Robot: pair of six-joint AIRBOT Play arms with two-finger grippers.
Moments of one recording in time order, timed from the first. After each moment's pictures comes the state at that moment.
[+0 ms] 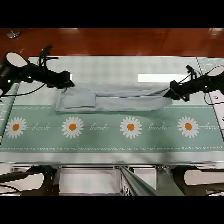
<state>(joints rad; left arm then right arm) -0.02 -1.44 1.26 0.92 -1.15 -1.33 -0.25 -1.55 1.21 -0.97 1.26 1.42</state>
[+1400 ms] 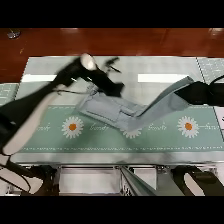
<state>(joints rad) -0.40 -1.70 1.62 0.92 -1.24 -1.52 0.00 -0.76 1.11 -1.00 1.34 1.53</state>
